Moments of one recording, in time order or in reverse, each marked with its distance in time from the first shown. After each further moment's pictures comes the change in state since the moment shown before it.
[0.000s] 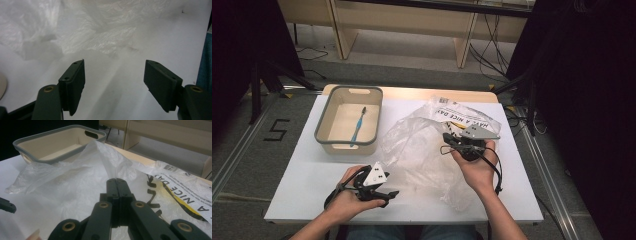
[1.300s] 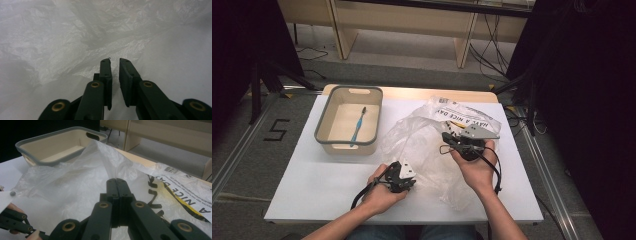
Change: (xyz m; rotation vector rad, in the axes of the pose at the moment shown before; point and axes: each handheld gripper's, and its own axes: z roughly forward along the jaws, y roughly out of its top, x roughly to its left) left arm -0.016 0.034 0.071 0.090 0.035 -0.001; right arm 0.002 0.003 0.000 -0.008 0.004 0.000
